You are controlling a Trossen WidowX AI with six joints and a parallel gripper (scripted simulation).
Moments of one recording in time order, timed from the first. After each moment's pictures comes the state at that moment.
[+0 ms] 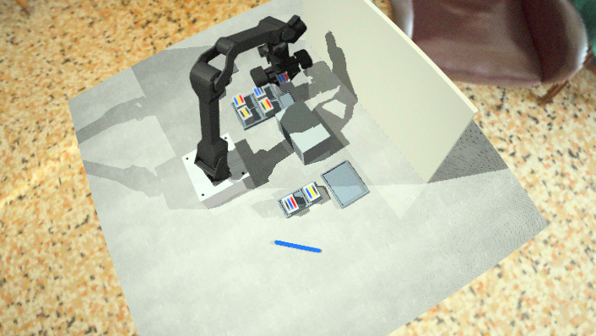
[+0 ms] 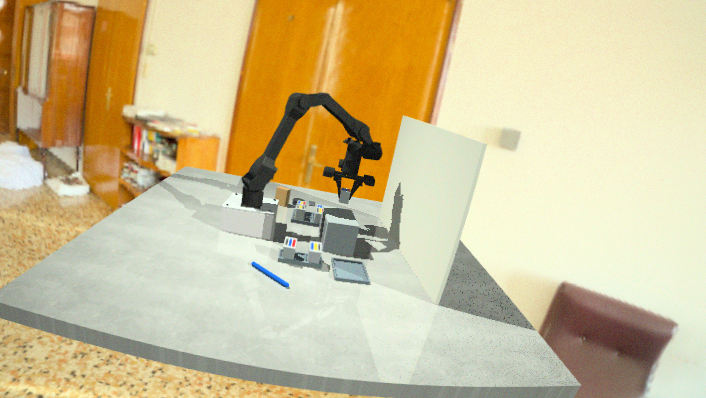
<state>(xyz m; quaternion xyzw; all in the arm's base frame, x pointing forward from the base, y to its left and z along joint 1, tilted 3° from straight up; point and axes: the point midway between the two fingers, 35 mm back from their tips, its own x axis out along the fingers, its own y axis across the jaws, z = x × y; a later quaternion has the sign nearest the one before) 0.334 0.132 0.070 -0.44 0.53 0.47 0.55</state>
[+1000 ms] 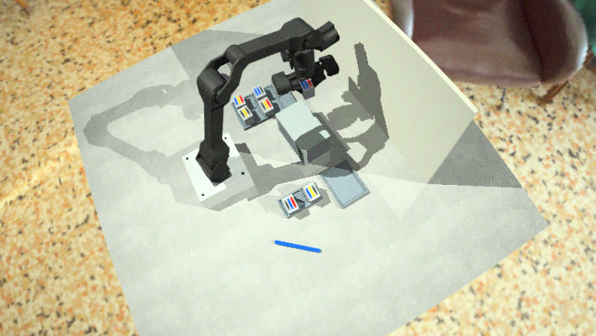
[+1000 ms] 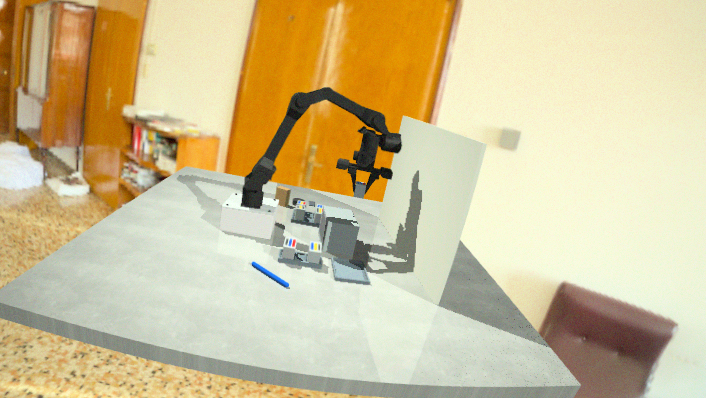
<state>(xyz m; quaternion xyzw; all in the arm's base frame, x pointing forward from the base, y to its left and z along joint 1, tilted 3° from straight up) 0.359 0.032 0.120 -0.44 0.54 0.45 0.55</state>
